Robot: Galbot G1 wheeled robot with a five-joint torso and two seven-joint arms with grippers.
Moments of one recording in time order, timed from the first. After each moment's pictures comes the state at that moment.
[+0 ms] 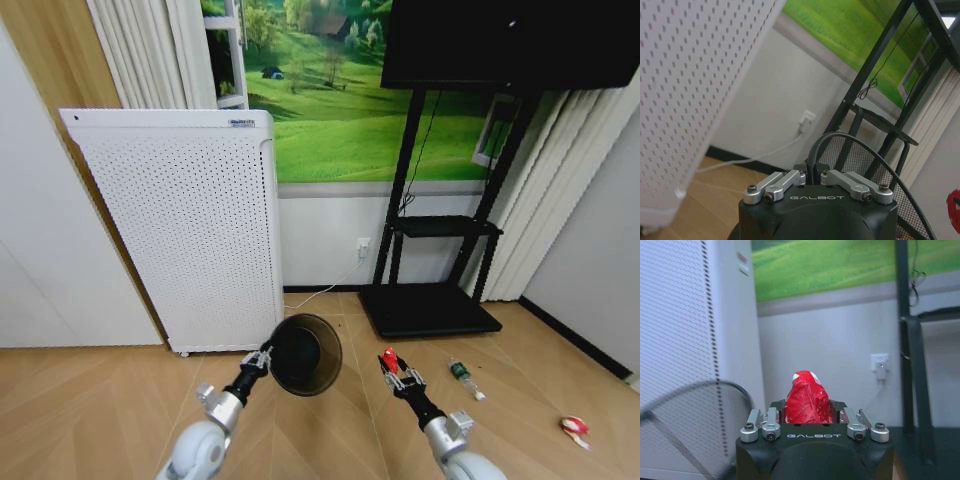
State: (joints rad) left arm 1.28 -1.17 -0.17 -1.76 -0.84 -0.07 0.16; right arm -1.58 1.13 0.53 1.97 0.47 0.16 -0.16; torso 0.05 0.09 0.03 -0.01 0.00
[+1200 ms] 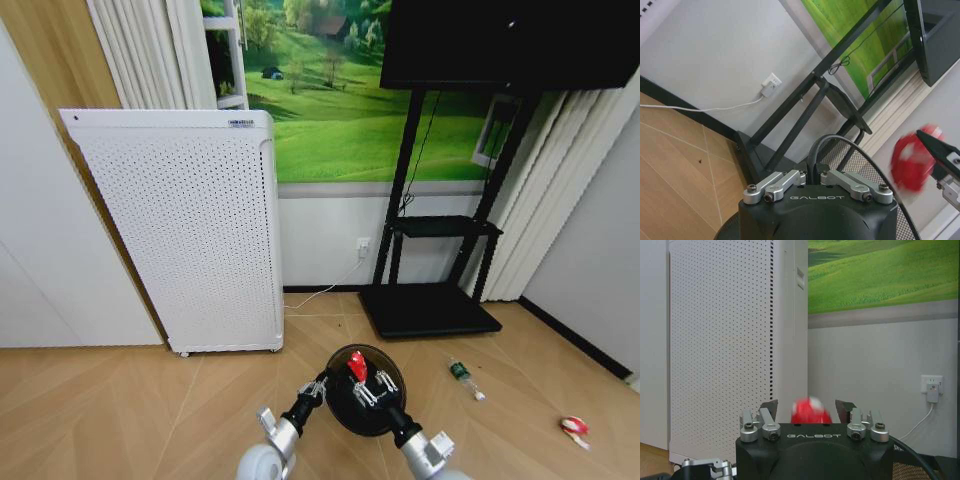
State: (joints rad) left arm 1.28 -1.37 -0.07 -1.61 -0.84 -0.06 0.31; right arm -1.62 1.17 0.42 2.03 0.30 0.23 -0.19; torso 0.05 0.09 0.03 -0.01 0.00
